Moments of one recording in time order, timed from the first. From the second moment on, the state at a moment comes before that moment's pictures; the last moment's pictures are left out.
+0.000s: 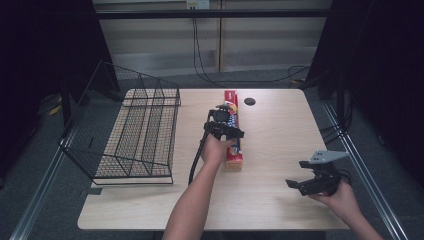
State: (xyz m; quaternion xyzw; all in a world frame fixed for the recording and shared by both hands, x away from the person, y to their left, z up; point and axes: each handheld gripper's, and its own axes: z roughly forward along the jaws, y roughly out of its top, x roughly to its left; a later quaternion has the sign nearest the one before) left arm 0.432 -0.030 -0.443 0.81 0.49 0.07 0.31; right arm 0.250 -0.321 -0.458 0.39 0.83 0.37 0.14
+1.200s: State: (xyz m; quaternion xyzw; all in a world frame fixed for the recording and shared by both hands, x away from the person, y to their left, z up) left arm 0.449 -0.037 -0.454 0.80 0.52 0.02 0.28; right arm 0.250 -0.322 -0.456 0.39 0.83 0.37 0.15
